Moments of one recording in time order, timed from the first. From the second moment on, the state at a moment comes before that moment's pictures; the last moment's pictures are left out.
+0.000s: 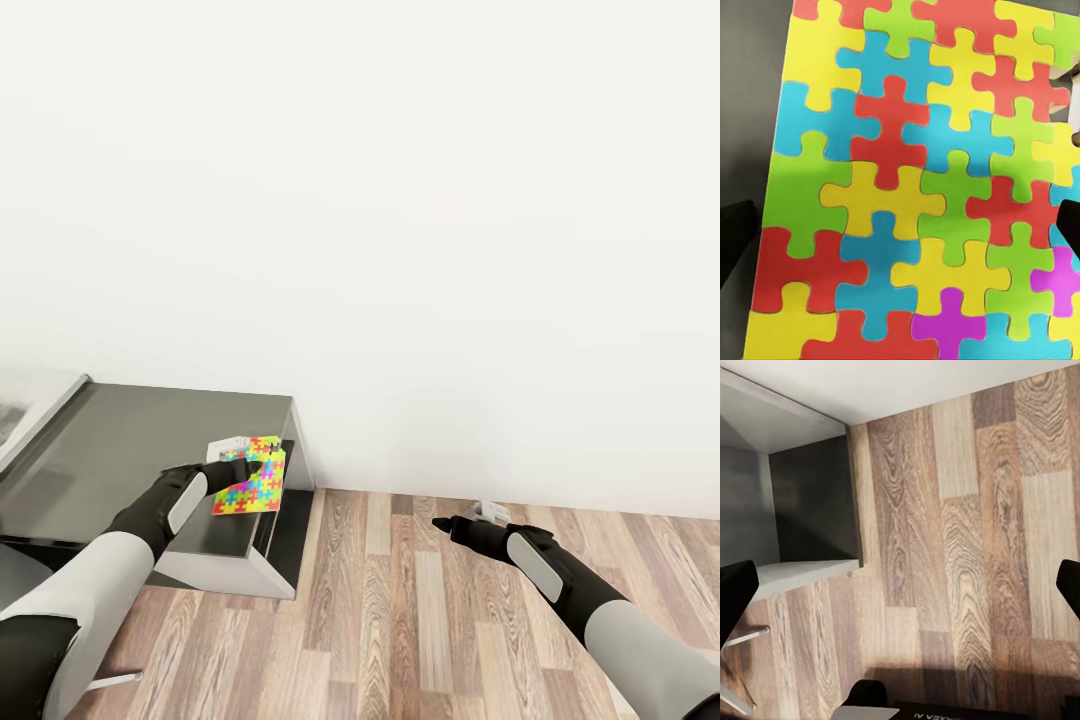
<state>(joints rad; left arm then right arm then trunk) -0.92 0.15 -0.13 -0.51 0.39 0.41 -0.06 -0.72 -0.21 0.49 -0.60 -0.92 0.41 0.11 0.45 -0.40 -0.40</state>
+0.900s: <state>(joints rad) -0.91 0.16 -0.06 -0.55 0.38 0.41 -0.05 -0.72 -0.21 0.49 -0.60 -0.92 0.41 0.11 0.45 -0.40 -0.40</state>
